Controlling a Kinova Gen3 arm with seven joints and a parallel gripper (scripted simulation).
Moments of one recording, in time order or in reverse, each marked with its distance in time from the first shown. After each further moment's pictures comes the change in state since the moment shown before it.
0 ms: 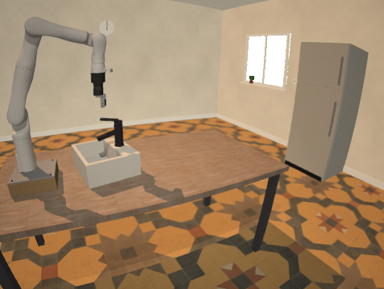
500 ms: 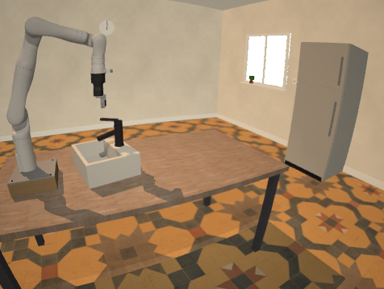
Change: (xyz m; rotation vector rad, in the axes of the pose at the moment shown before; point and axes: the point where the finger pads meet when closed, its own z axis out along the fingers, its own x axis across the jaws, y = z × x) arm 0.000 0.000 0.003 0.001 0.000 0.000
